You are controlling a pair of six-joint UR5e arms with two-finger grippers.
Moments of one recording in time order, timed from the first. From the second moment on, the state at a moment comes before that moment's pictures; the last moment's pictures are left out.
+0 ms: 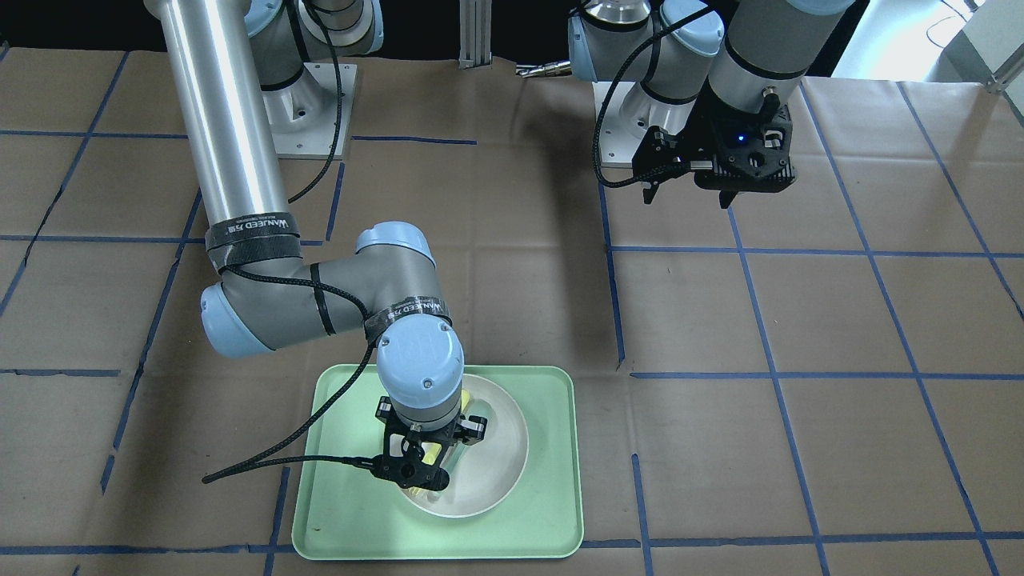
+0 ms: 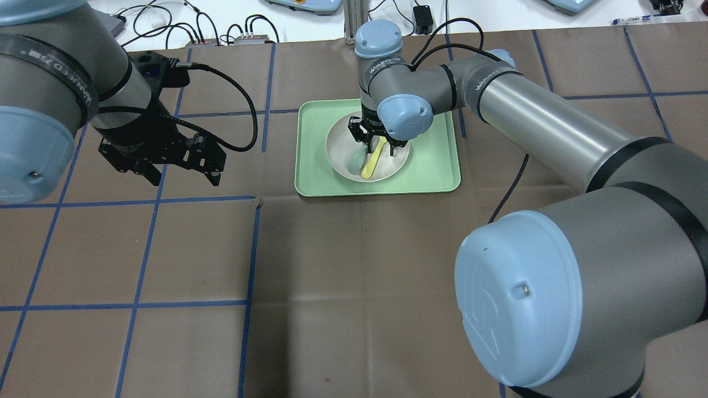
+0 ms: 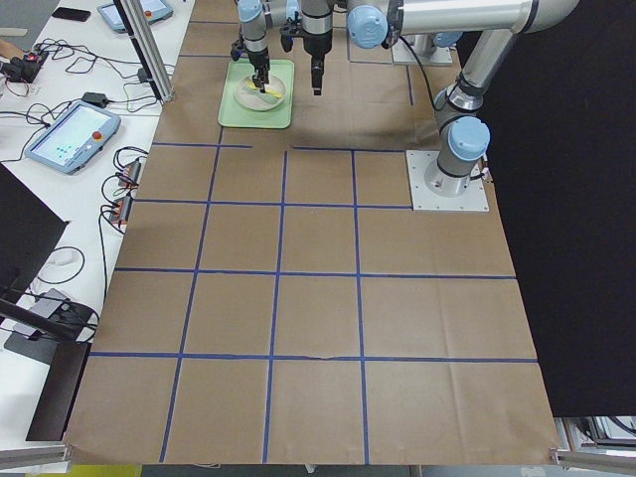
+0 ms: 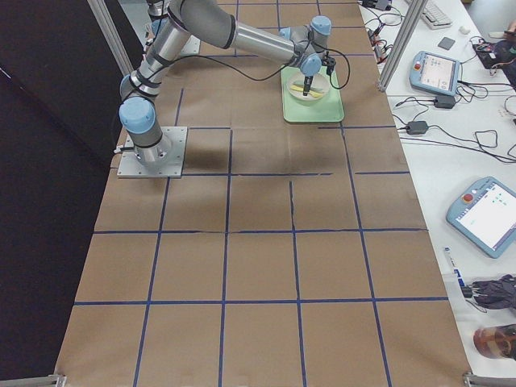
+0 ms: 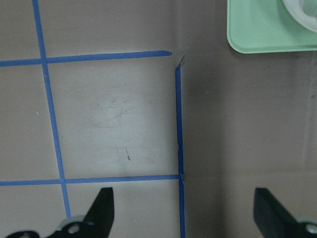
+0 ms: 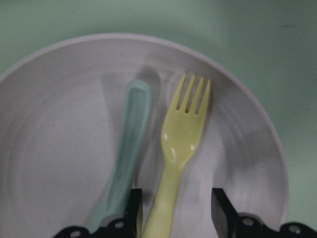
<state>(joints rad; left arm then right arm) -1.54 -1.48 -1.75 -1.52 1.57 0.08 1.86 -0.84 1.33 -2.02 -1.58 0.51</state>
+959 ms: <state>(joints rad) -1.54 -1.50 -1.75 -1.52 1.57 0.09 1.85 -0.83 1.32 -2.03 -1.57 0.51</state>
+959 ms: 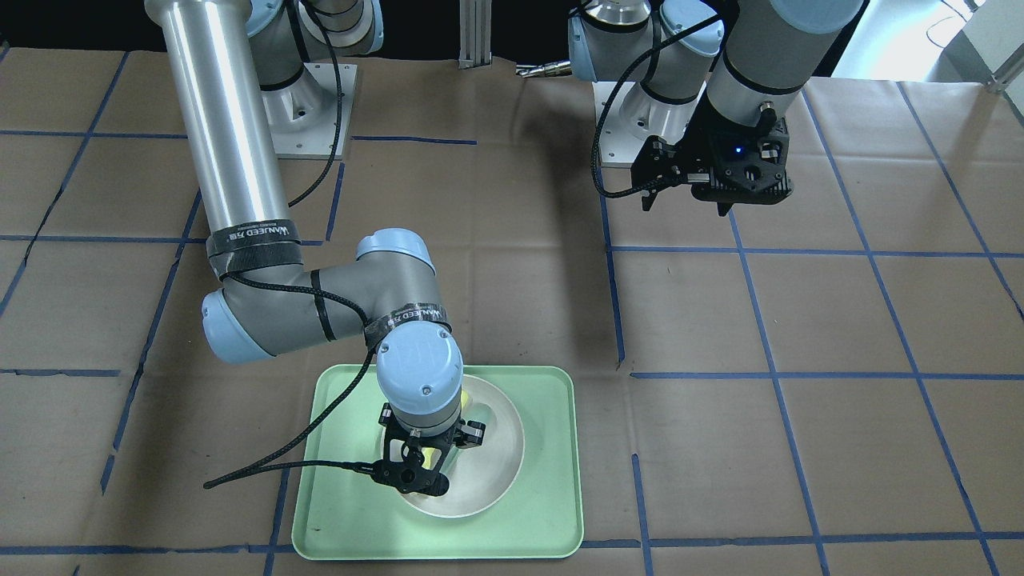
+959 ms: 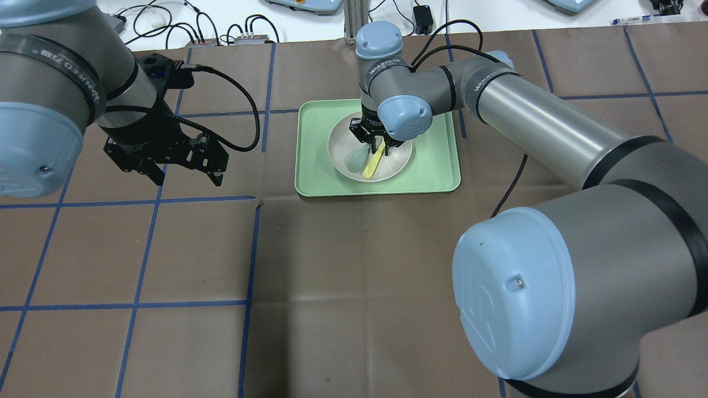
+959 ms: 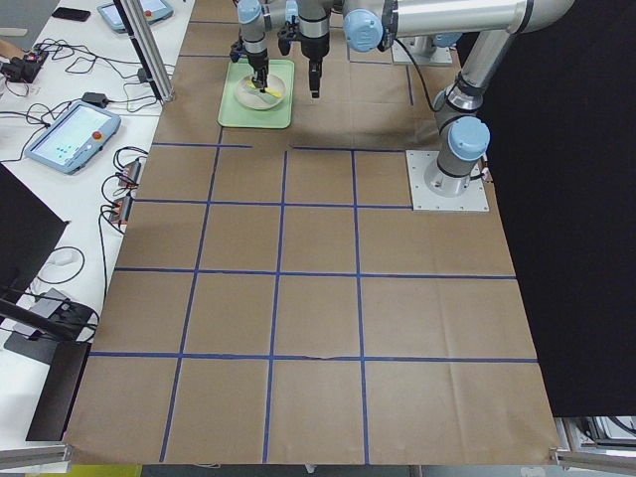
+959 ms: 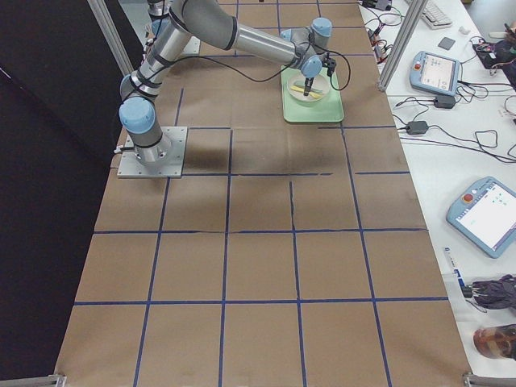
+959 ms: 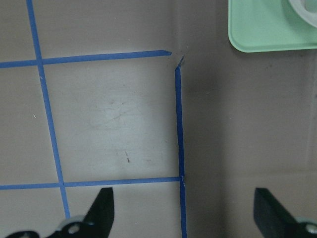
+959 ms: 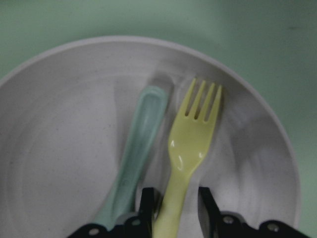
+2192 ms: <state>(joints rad) -1.54 -1.50 -1.75 -1.52 1.57 0.09 1.80 -0.95 1.31 -1.91 -1.58 0.38</state>
